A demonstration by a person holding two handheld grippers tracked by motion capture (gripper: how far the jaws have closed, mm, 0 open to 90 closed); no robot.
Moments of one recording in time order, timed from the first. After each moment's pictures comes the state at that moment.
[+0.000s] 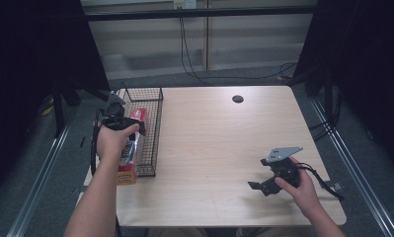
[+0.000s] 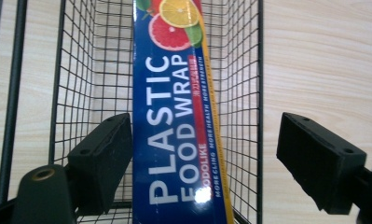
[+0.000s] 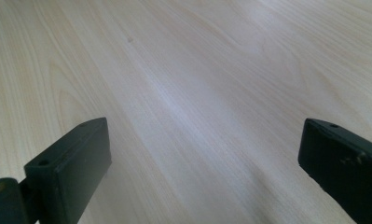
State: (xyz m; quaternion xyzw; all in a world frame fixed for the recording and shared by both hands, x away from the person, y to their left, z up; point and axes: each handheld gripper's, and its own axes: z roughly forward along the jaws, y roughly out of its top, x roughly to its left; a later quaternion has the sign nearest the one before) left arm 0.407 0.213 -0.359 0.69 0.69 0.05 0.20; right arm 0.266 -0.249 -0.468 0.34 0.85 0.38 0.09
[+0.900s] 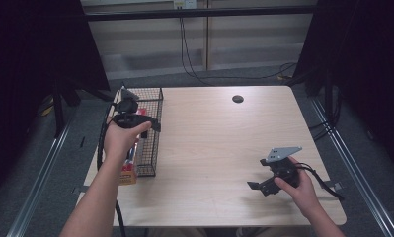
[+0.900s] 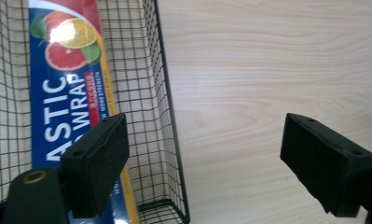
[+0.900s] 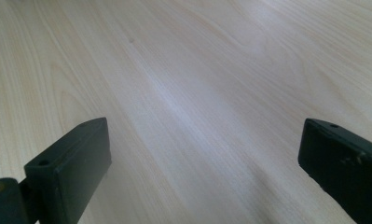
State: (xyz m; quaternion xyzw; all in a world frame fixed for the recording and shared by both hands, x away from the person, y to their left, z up) left arm 0.396 0.179 -0.340 0.74 0.62 0.03 0.26; right arm 0.267 -0.247 -0.469 0.34 0.85 0.39 0.09
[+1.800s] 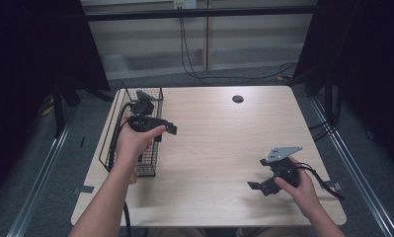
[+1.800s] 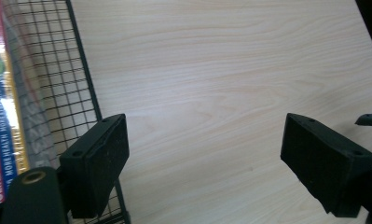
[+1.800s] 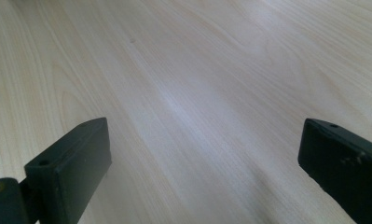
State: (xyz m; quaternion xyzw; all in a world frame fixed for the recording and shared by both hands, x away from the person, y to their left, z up) left arm 0.381 0.142 -0.338 0.78 0.55 0.01 0.29; right arm 0.267 -0.248 -0.468 0.34 0.85 0.38 0.09
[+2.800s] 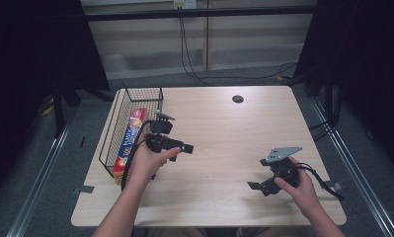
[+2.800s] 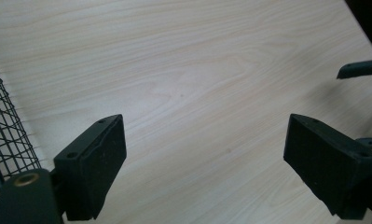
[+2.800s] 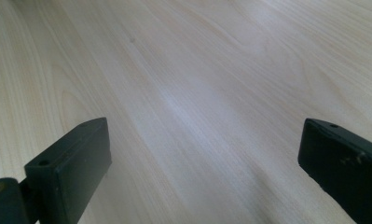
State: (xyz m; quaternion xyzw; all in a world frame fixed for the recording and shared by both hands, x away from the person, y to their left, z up) left arm 0.350 0.109 -0.382 0.82 0.47 0.00 0.32; right arm 0.267 -0.247 -0.469 0.34 0.86 0.38 0.09
